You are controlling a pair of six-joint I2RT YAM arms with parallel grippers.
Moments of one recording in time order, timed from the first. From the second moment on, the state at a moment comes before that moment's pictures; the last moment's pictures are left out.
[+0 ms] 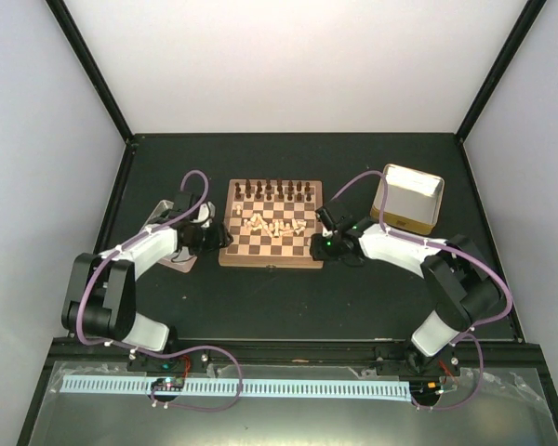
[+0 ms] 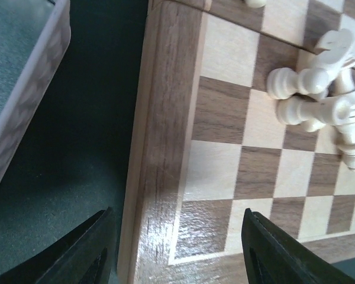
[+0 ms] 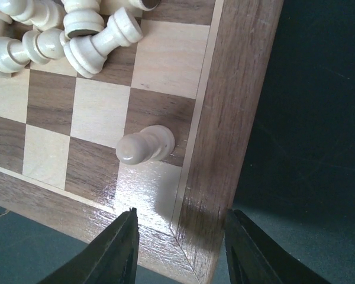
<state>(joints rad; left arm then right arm) -0.18 1.45 0.76 -0.40 0.32 -0.46 0.65 1.62 0.92 -0.42 -0.09 0.54</state>
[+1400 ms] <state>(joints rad) -0.43 1.38 0.55 -0.19 0.26 -0.59 0.61 1.35 0.61 -0.35 -0.04 0.62</state>
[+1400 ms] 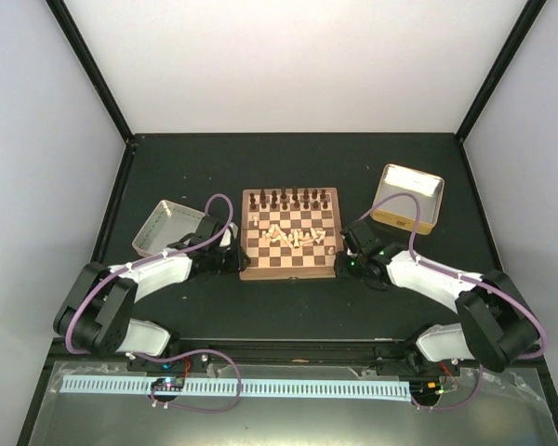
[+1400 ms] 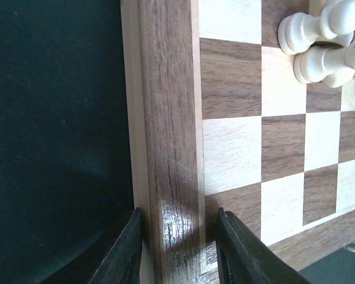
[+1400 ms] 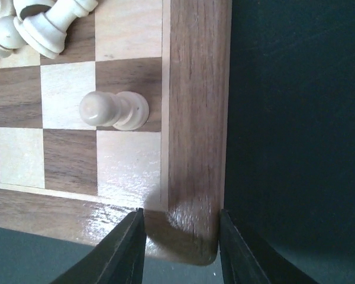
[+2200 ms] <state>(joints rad) -0.45 1.39 0.57 -0.24 0.28 -0.57 0.63 1.53 0.84 -0.49 0.01 0.49</state>
